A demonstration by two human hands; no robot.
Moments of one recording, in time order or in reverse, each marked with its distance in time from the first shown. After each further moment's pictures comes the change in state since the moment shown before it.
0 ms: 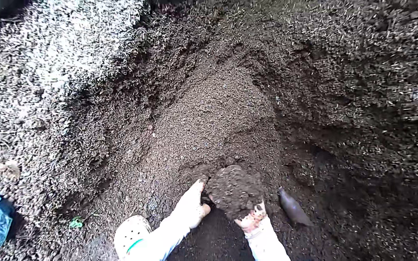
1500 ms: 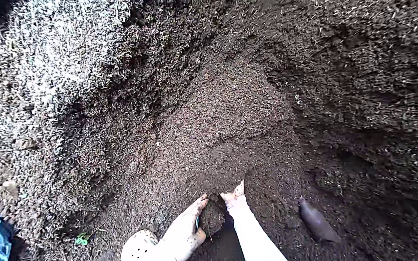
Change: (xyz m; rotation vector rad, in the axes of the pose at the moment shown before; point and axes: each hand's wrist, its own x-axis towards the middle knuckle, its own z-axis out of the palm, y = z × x) left_hand -0.014 -0.038 -0.019 0.016 -0.077 0.027; right_hand 0.137 0.061 -0.026 0.035 0.524 0.045
